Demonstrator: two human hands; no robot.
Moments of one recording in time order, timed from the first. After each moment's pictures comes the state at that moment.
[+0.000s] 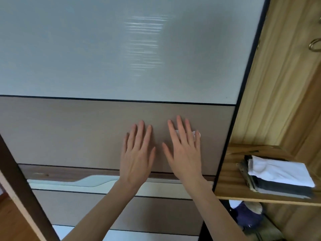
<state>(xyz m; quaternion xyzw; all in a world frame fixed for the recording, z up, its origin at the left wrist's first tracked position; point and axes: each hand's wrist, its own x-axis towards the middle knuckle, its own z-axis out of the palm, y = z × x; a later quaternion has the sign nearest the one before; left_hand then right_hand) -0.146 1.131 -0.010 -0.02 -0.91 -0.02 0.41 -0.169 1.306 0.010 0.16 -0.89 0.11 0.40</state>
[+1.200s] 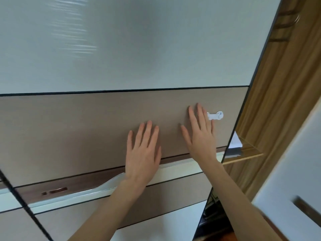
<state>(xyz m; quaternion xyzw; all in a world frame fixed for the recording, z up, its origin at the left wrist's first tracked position) -0.149 1.249 -0.025 -0.19 -0.89 -0.09 0.40 -0.157 1.463 0.007 -0.04 -0.91 0.07 0.41</state>
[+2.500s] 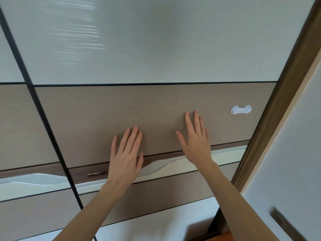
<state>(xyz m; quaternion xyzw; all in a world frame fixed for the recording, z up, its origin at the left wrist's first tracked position) -0.180 1.423 -0.078 -0.21 -0.88 -0.07 0.42 -0.174 1.689 -0.025 -0.02 -0.94 0.16 0.30</state>
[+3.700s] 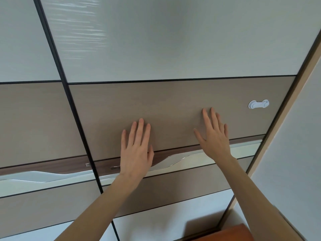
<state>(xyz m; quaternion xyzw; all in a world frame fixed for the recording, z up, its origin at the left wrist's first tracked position) -0.172 1.497 -0.056 -0.15 -0.91 -0.05 0.37 -0.170 1.782 -0.023 -0.05 -0.95 0.11 0.29</state>
